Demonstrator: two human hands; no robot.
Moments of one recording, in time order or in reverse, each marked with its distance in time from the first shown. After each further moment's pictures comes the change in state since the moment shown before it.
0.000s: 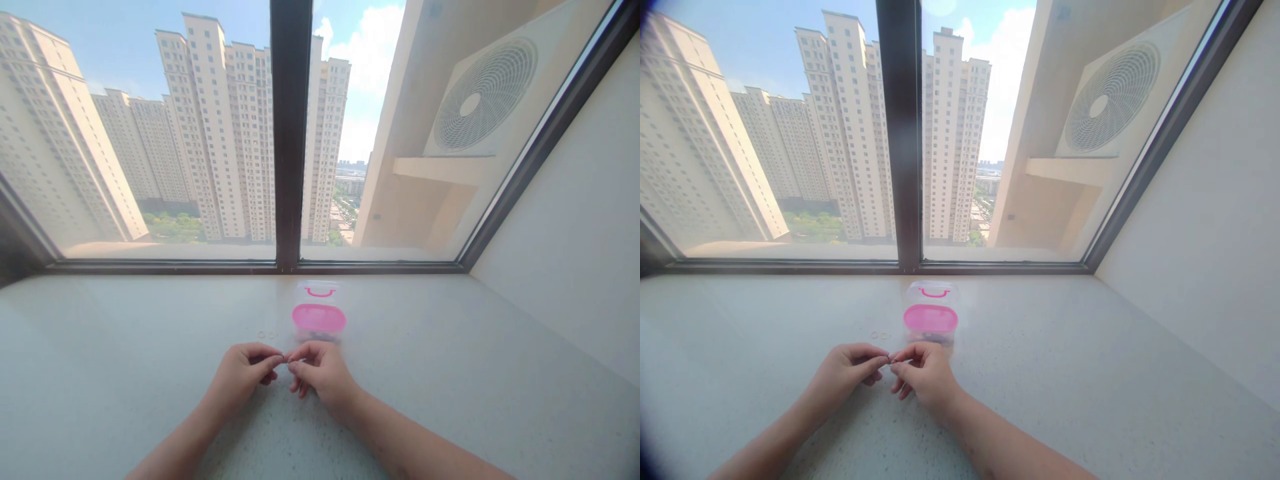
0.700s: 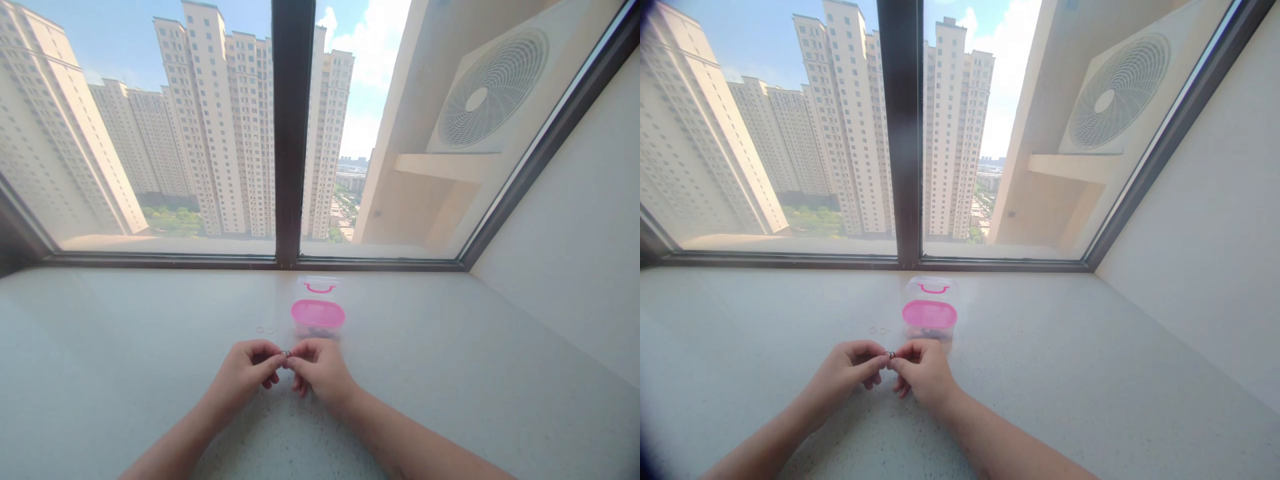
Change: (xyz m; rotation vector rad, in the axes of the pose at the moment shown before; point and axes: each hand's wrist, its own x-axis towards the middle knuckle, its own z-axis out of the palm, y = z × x) left_hand -0.005 0.003 0.006 -0.039 -0.062 0.009; right_hand -0.002 -0.005 0.003 -0.094 0.022 0.039
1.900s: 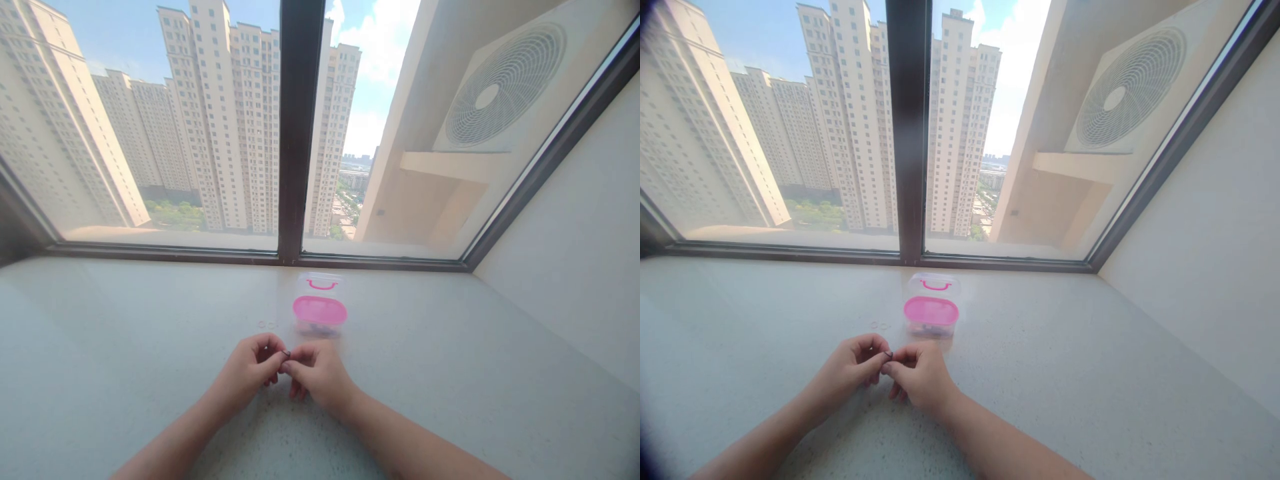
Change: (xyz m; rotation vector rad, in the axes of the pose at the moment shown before) left_hand 0.000 -0.005 0.006 -0.054 -0.044 0.045; right_hand -0.006 0.002 0.000 -0.156 -0.123 -0.049
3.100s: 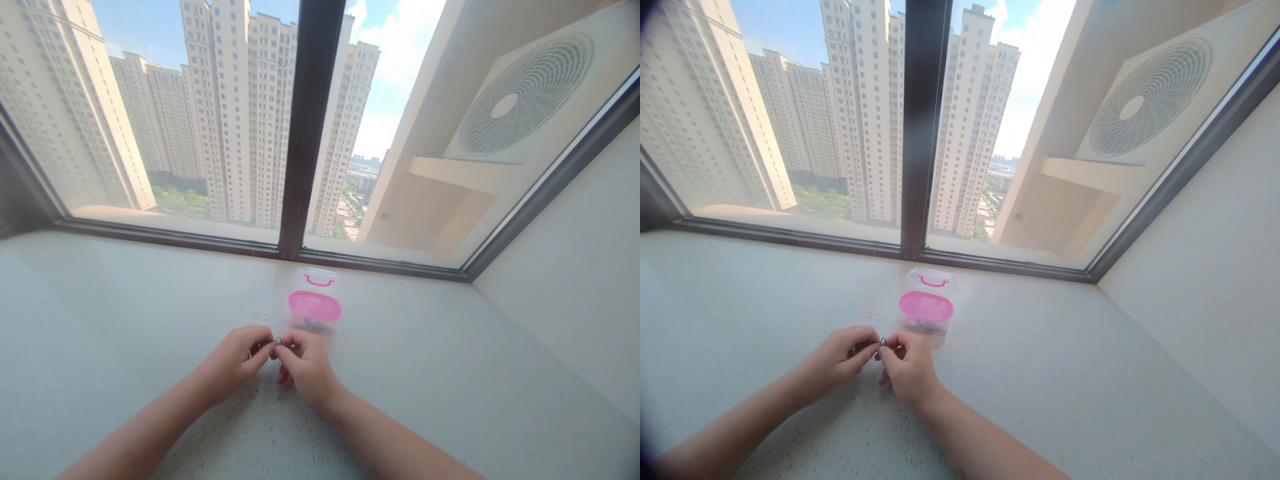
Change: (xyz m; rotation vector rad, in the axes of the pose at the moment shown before) left_hand -0.005 0.005 -0.008 0.605 -0.018 0.215; right_hand 0.004 0.003 0.005 -0.020 0.081 -0.049
